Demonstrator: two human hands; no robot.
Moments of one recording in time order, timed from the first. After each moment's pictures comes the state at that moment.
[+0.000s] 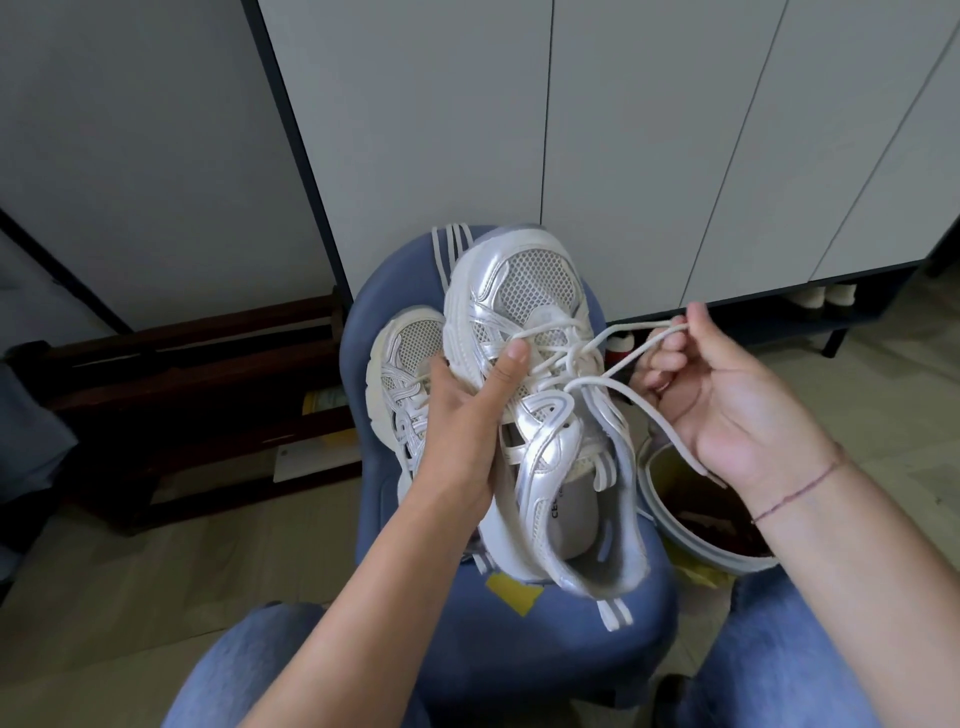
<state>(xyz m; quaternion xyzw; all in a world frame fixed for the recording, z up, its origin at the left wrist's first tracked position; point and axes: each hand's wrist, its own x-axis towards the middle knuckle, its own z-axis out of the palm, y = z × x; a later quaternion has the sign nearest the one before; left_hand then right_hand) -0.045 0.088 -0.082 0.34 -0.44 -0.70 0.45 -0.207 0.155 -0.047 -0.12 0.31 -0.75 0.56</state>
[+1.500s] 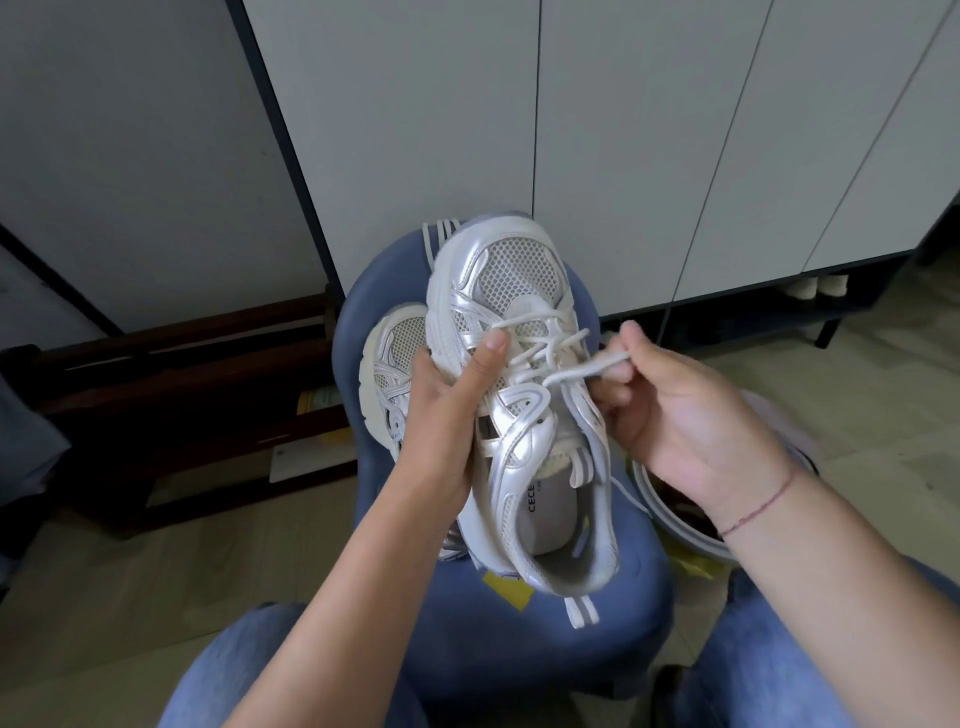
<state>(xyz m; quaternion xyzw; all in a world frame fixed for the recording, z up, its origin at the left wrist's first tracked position) -0.037 0.074 -0.090 0.32 -0.46 -0.70 0.44 -0.187 0.156 -0.059 -0.23 0.35 -0.70 0.58</state>
